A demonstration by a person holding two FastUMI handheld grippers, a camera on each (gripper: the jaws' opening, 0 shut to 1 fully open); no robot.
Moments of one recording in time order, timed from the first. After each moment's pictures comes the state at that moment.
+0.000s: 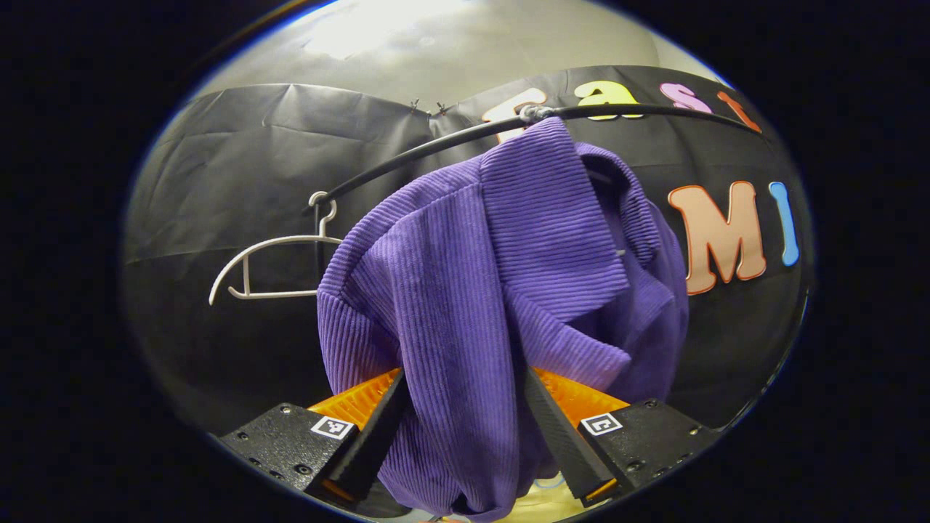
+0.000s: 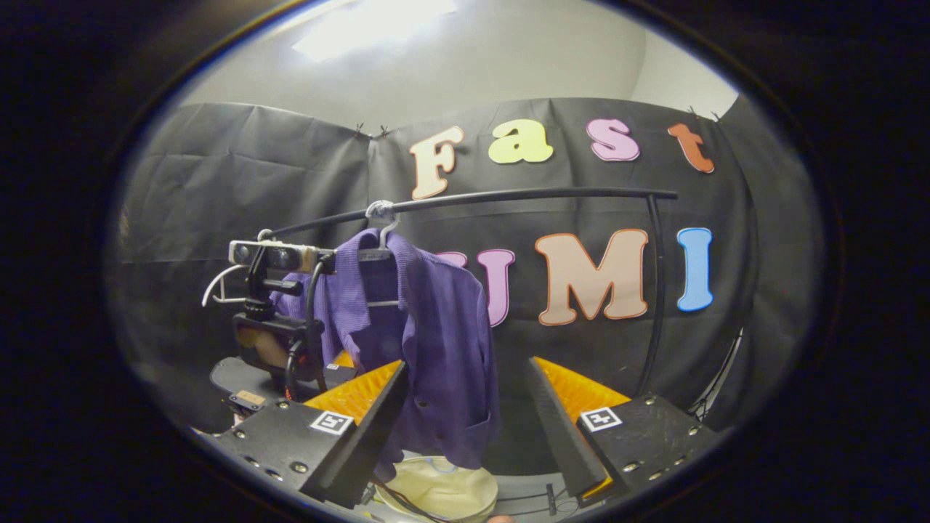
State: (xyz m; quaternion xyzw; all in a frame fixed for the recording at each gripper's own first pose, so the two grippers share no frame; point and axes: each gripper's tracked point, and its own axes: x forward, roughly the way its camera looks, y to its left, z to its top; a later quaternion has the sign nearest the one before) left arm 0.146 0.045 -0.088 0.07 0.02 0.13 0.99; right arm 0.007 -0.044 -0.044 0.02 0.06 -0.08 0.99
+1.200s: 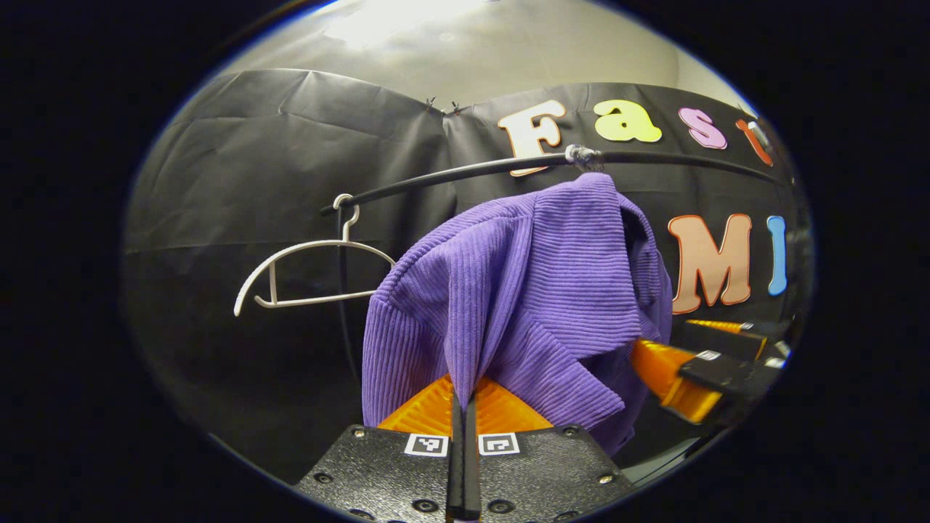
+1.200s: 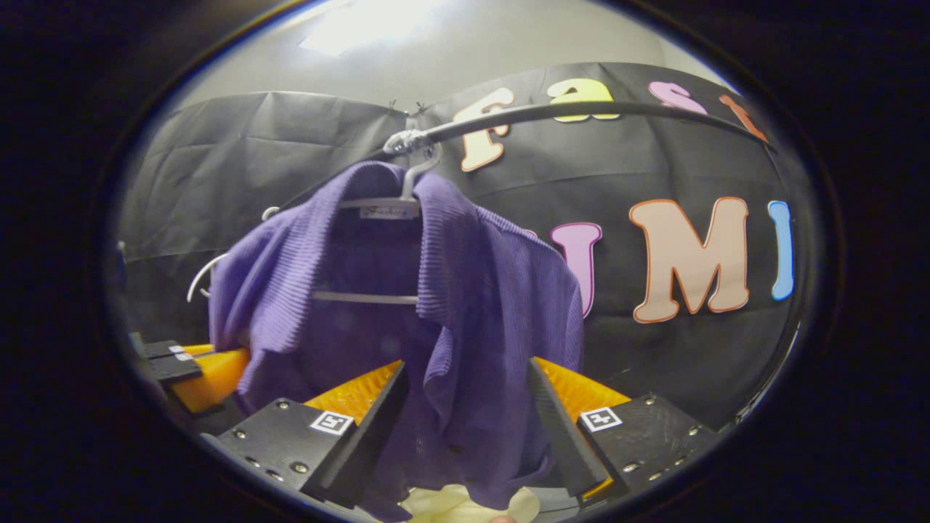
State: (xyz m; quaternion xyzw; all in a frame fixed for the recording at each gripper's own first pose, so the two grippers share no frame) left arm 0.095 0.067 -0.043 0.02 0.03 0.10 0.99; right arm 0.202 0.018 -0.122 0.04 0.08 0.02 1.00
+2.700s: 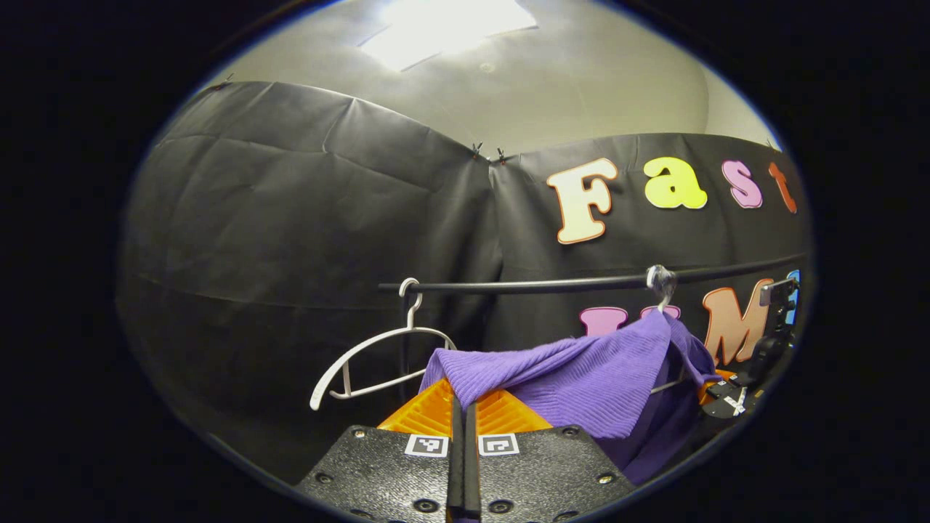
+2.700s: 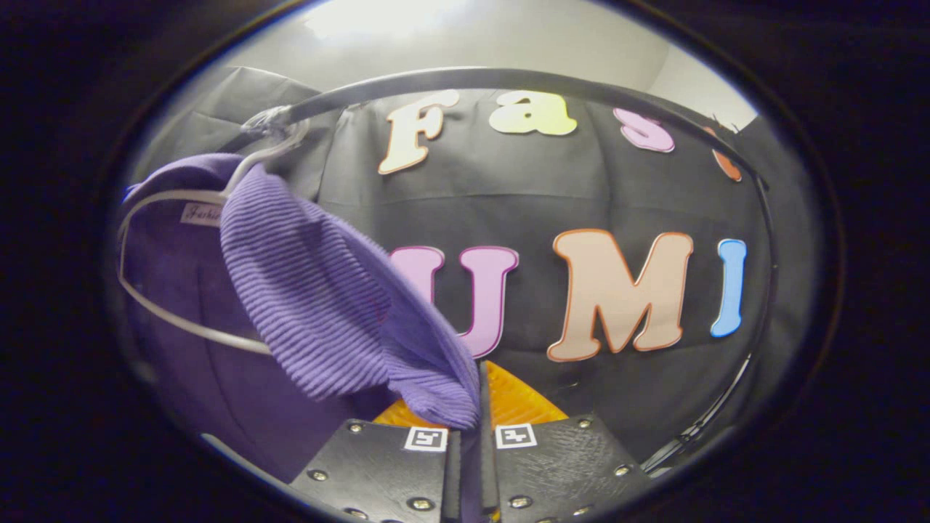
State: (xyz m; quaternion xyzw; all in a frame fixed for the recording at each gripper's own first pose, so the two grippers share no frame) left arm 0.089 0.152 0.088 0.00 -0.06 0.14 0.99; right arm 0.267 -0.098 -0.075 -0.03 0.03 -0.15 0.99
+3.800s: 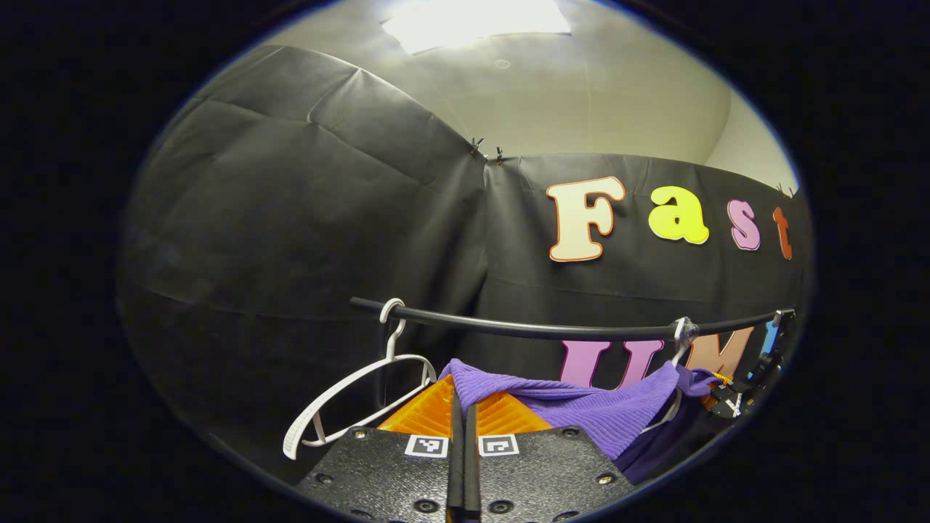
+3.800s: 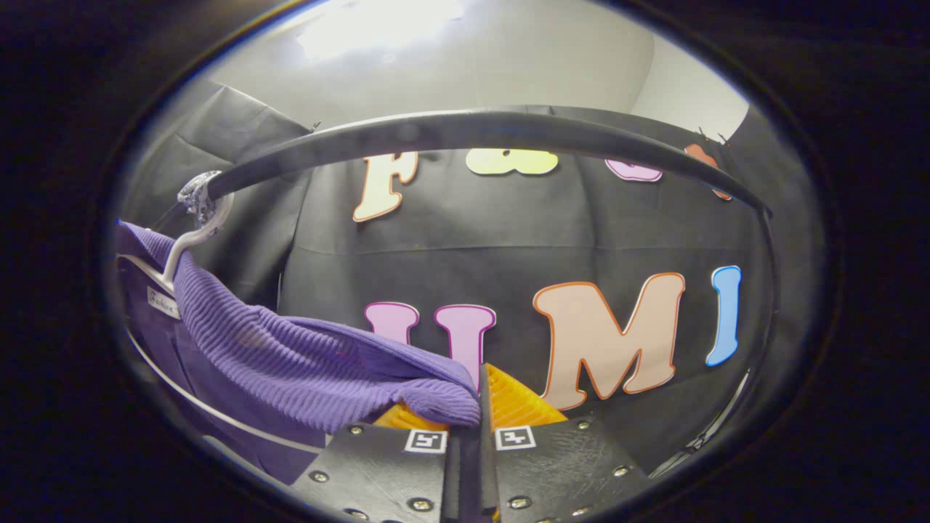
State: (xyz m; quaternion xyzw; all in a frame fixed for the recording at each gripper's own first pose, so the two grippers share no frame) left arm 0.158 0.195 0.119 -0.05 -0.05 0.07 1.00; right arm 0.304 -0.126 -0.014 -0.02 -0.05 -0.16 0.99
